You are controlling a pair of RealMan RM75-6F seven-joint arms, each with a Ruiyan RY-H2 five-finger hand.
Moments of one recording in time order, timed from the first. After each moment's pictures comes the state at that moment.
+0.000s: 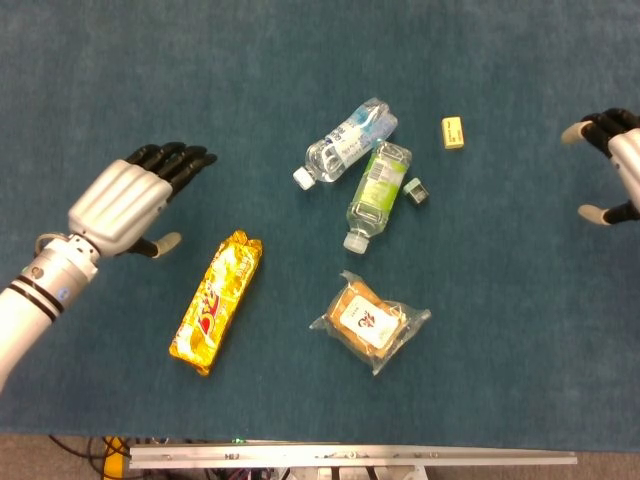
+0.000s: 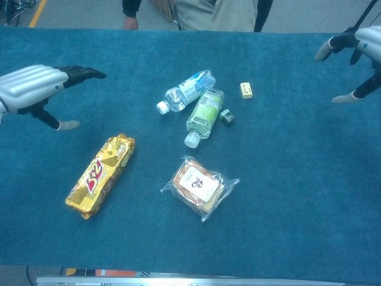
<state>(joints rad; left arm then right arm) -0.61 -1.19 0.02 -1.58 1.53 0.97 -0.04 0.50 -1.06 0.09 -1.79 -1.27 1.02 -0.21</state>
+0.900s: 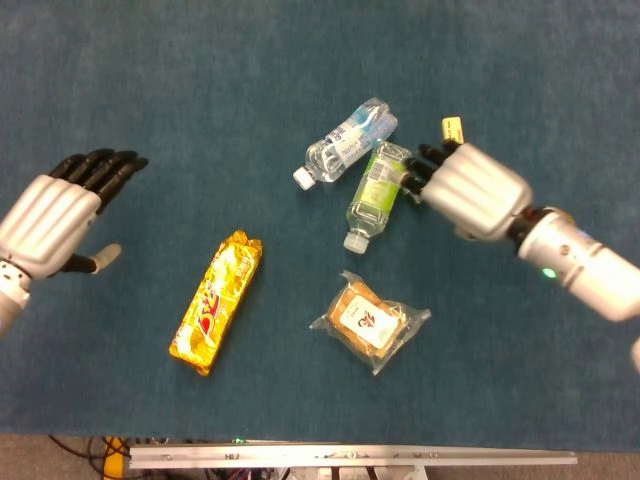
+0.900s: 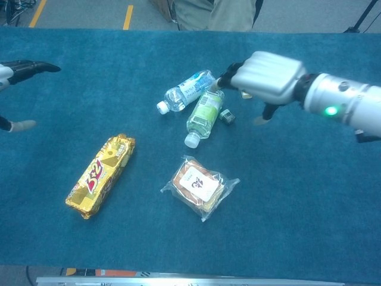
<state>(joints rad) -0.49 -1.03 0.07 -1.67 1.56 1.11 -0.07 0.80 -1.32 0.10 -1.65 -1.41 0.77 -0.56</state>
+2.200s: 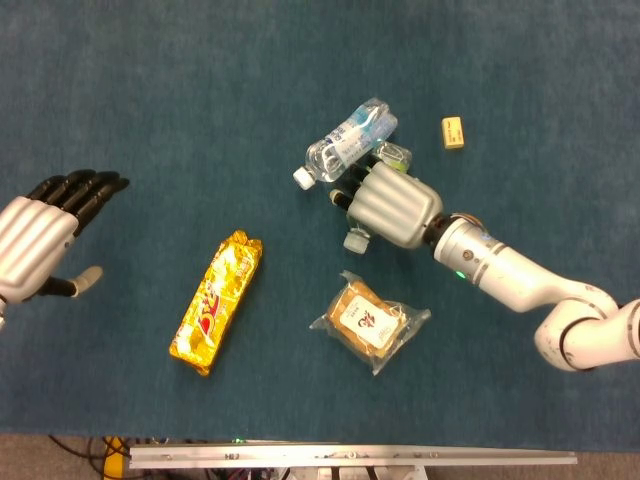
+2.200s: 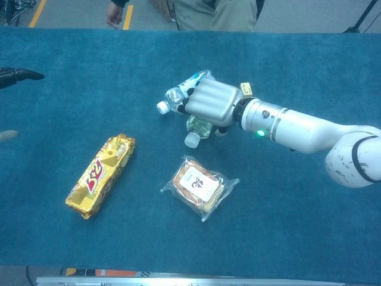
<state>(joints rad) -0.43 -0.95 0.10 -1.71 1.65 1.13 -0.14 0.94 -1.67 0.07 -1.33 -1.36 0.76 -0.74</state>
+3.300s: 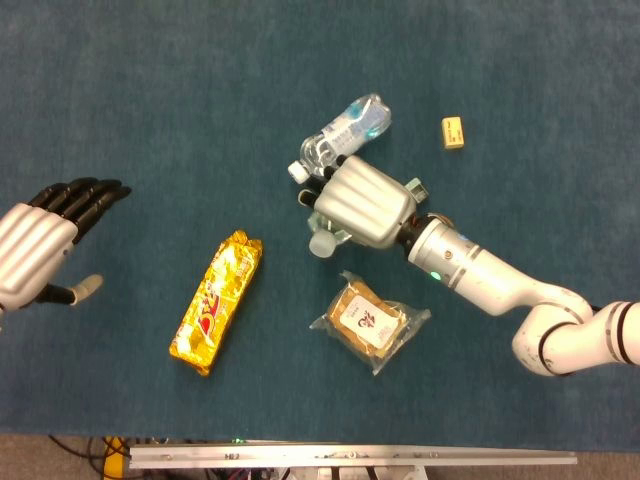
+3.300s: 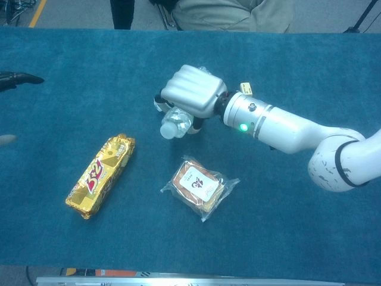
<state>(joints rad) -0.43 -0.93 0.11 -1.70 1.70 1.14 -0.19 0.95 -1.72 0.13 -1.35 -1.42 0.86 -0.51</state>
